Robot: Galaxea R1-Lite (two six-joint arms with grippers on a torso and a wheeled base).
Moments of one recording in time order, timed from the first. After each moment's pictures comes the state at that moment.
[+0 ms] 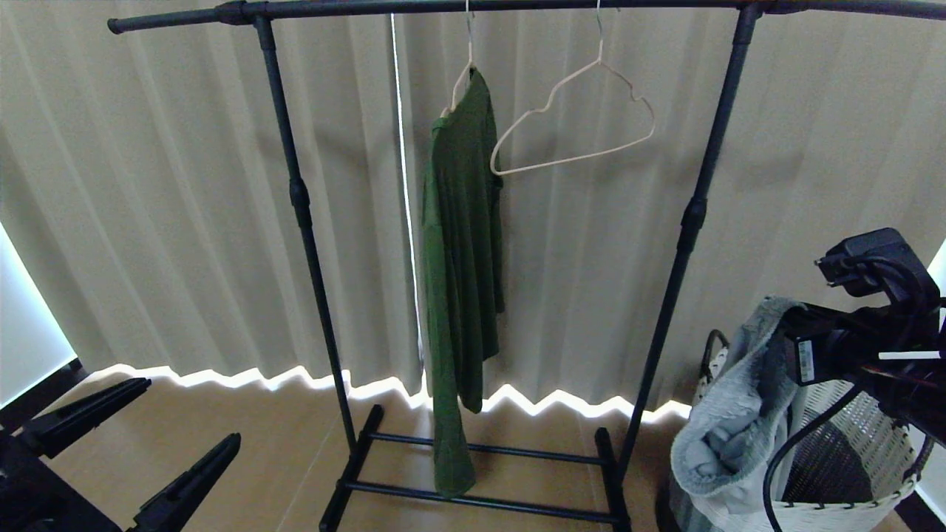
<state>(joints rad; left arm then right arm) -0.21 1.00 0.00 -0.94 -0.15 0.25 0.26 1.40 -0.50 -0.64 -0.38 -0.19</state>
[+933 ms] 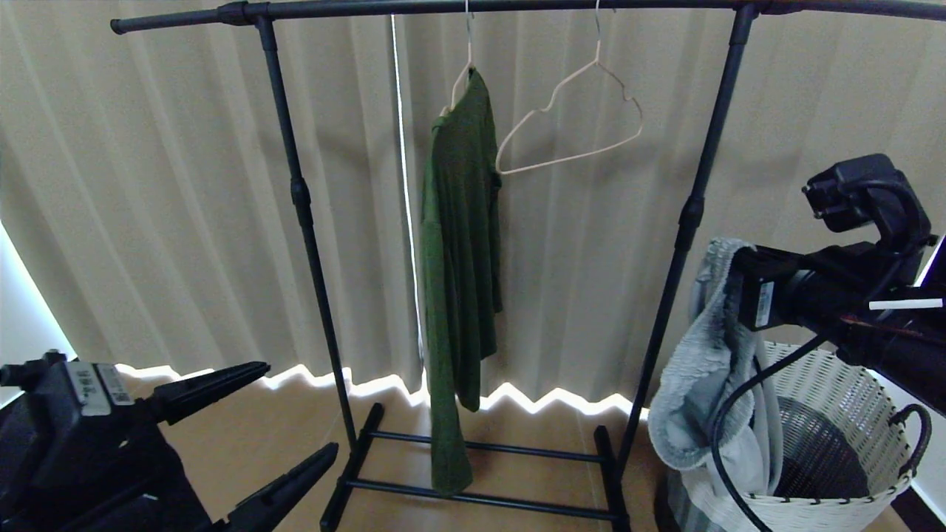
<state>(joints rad) -0.49 1.18 -0.15 -0.92 -0.18 0.25 0.44 1.42 -0.68 -0.63 -0.35 -0.10</state>
